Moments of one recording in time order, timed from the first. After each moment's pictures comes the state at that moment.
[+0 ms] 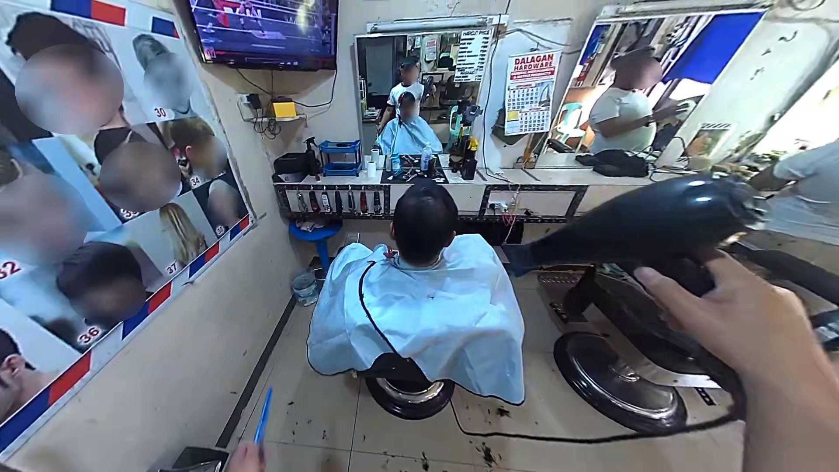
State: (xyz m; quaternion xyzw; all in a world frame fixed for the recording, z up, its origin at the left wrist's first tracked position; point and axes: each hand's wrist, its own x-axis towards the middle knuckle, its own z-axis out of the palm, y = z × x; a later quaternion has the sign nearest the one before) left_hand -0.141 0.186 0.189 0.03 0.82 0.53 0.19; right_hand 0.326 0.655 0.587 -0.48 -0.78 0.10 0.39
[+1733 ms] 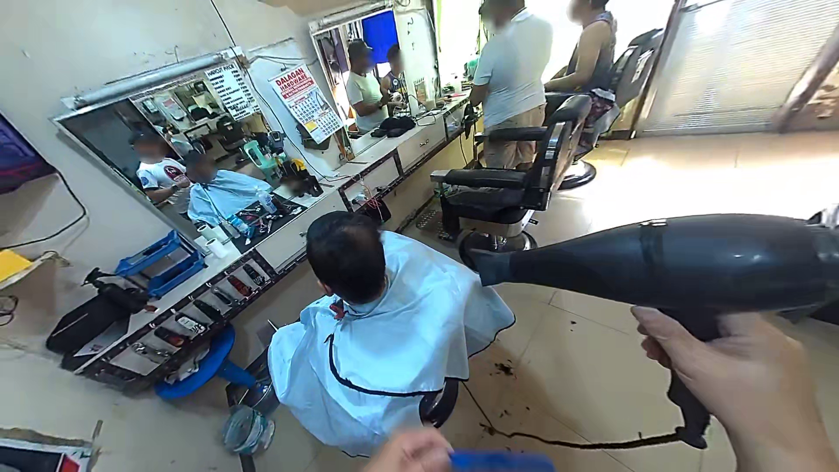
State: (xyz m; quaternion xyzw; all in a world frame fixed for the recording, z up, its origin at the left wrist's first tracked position) left_hand -0.199 0.429 0.411 0.73 0.33 0.21 0.56; right_hand 0.202 0.413 0.465 -0.59 -0.46 0.11 0.65
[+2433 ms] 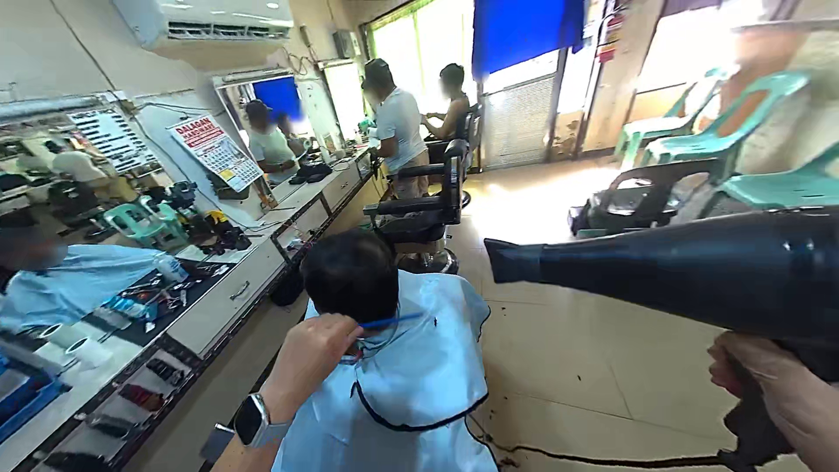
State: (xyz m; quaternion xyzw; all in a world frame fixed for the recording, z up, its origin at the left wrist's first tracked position) left_hand -0.317 0.696 0.540 0.94 0.13 0.28 -0.16; right_hand 0.022 0.325 0.484 -0.64 -0.31 -0.05 0.70
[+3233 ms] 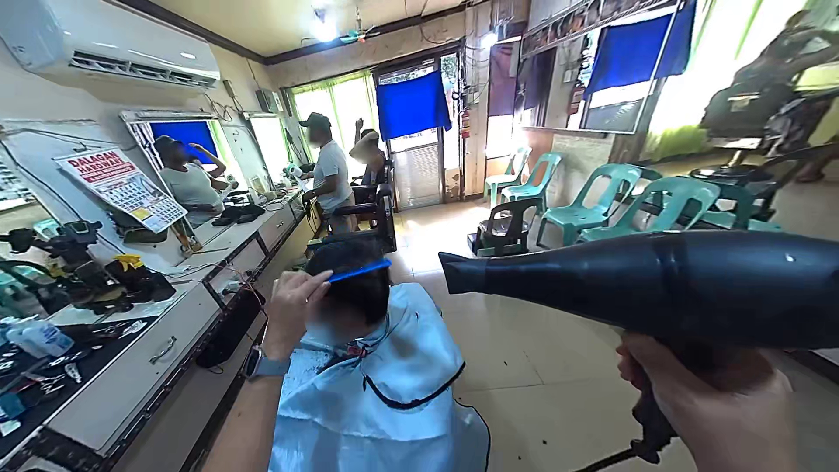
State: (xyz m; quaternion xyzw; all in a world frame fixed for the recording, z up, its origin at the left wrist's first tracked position) left_hand -0.321 0.806 0.565 0.88 0.02 0.46 0.03; right_hand -0.203 0.312 0.540 -0.64 -0.25 -0.23 0.69
